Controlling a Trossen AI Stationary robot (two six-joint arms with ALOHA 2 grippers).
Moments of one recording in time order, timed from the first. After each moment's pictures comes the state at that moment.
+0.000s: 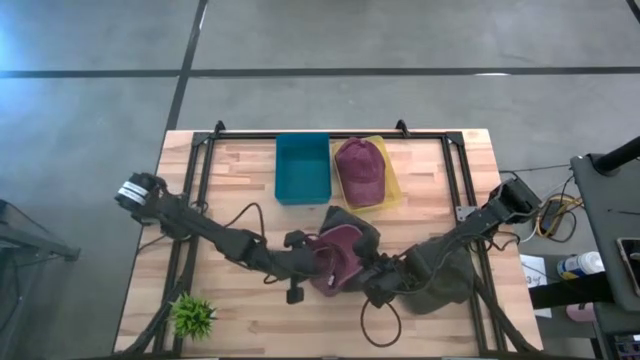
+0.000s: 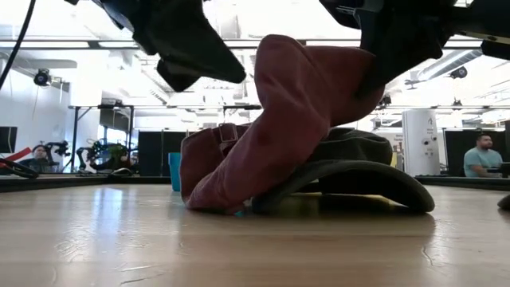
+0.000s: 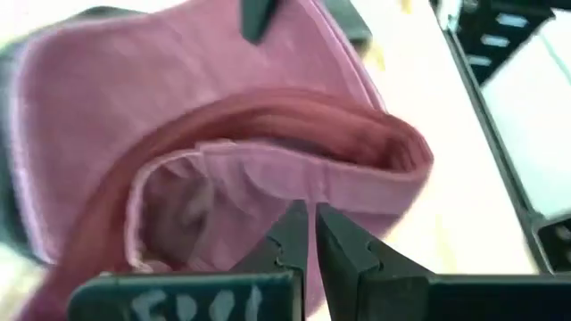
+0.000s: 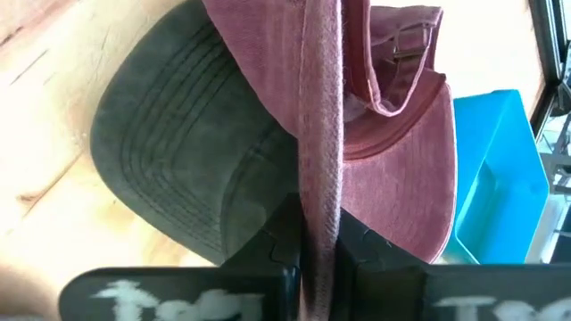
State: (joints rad) left arm -0.42 1.60 0.97 0.03 -0.25 -0.40; right arm 0.54 1.72 1.25 -0.75 0.52 -0.28
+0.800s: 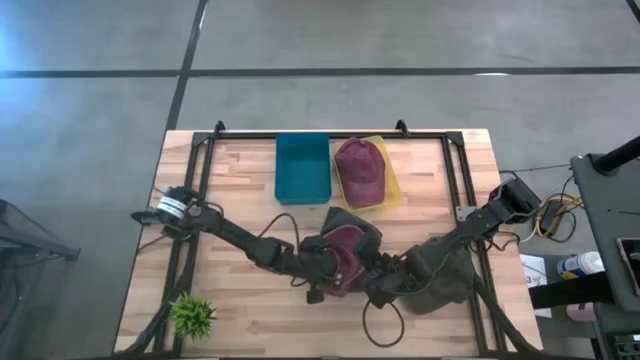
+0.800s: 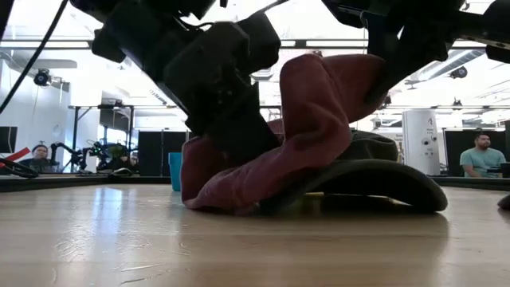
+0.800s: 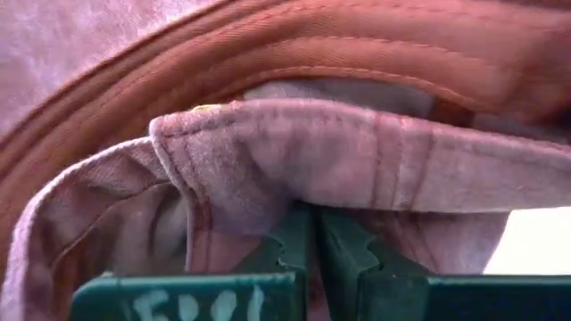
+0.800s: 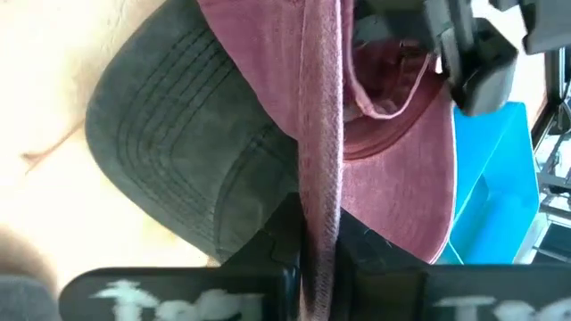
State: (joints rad) left arm -0.35 1.90 1.08 0.13 -0.23 -0.31; right arm 0.54 1.72 1.25 -0.79 0.52 -0.36
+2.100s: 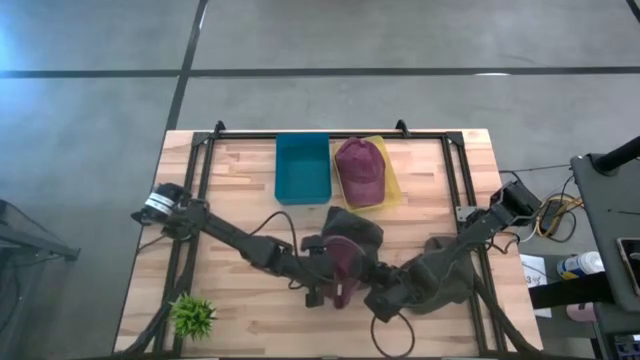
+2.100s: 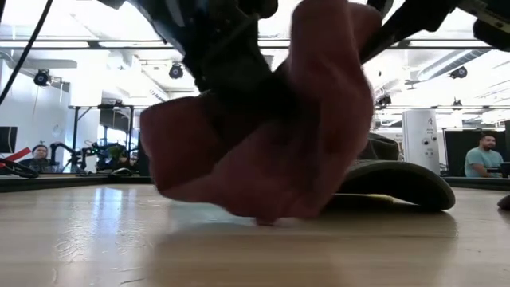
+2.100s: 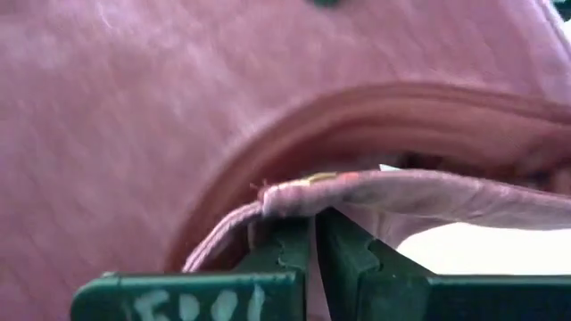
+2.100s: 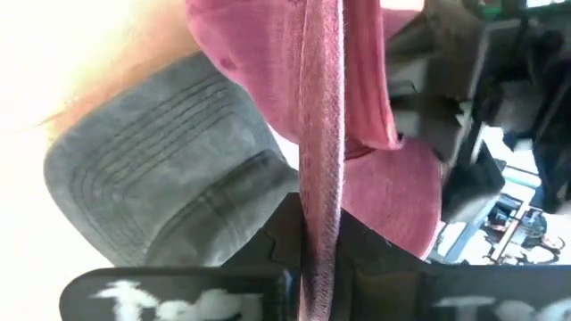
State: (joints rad) left arm -0.38 1.82 1.19 -0.09 -0.24 -0.37; right arm 0.61 1.74 1.30 -0.71 0.60 -0.71
